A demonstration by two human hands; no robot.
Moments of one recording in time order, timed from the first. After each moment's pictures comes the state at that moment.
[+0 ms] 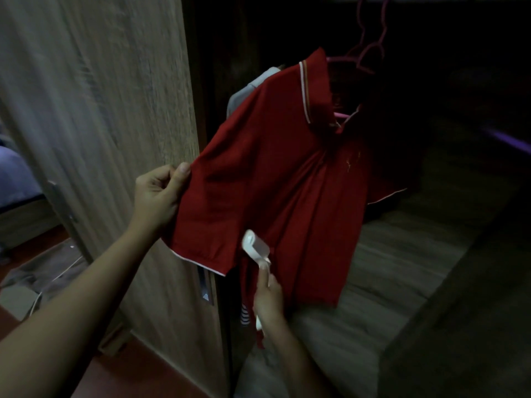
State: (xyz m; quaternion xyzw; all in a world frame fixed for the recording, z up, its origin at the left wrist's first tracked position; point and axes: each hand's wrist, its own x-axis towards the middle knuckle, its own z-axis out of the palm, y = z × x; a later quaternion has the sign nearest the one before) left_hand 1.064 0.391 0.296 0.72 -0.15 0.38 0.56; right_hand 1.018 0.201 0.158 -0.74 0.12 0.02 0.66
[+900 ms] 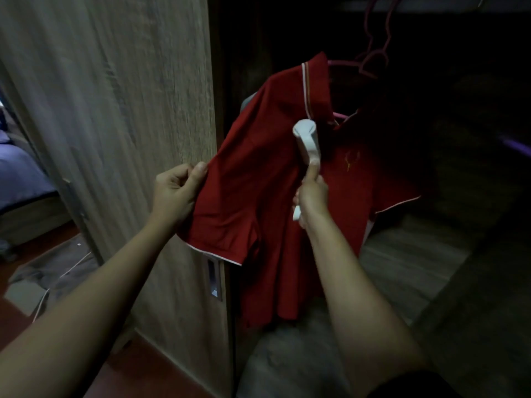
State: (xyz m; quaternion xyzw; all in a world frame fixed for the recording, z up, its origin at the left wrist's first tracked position) left_hand 1.060 0.389 0.299 0.73 -0.12 0.35 0.57; right_hand 1.107 0.173 0.303 -0.69 0.12 -0.15 0.70
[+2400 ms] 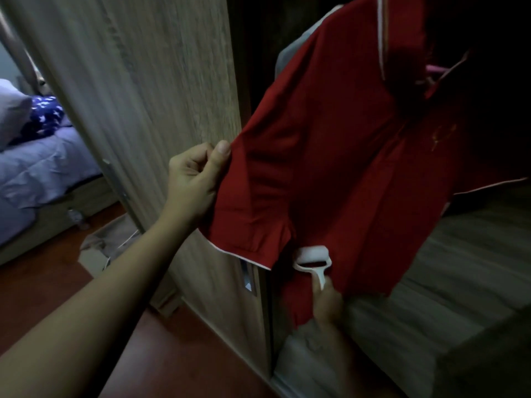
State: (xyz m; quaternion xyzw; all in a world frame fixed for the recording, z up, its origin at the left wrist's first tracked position) left_hand 1.065 0.394 0.296 0.74 -0.12 0.36 0.55; right_hand 1.085 0.187 0.015 -0.89 0.13 -0.11 0.43
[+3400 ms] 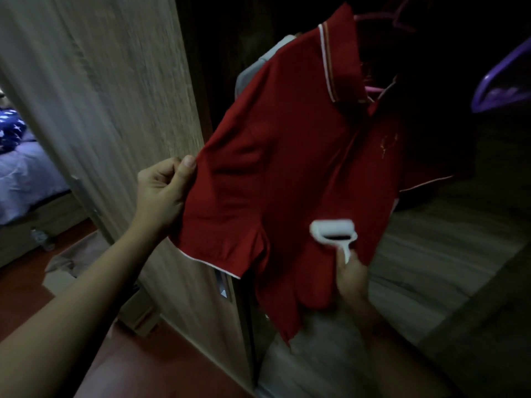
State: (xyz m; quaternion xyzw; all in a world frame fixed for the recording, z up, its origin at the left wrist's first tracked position) left_hand 1.060 0.393 0.300 0.76 -0.13 0.36 0.53; right_hand 1.111 0.087 0.086 -0.88 0.17 -0.19 0.41
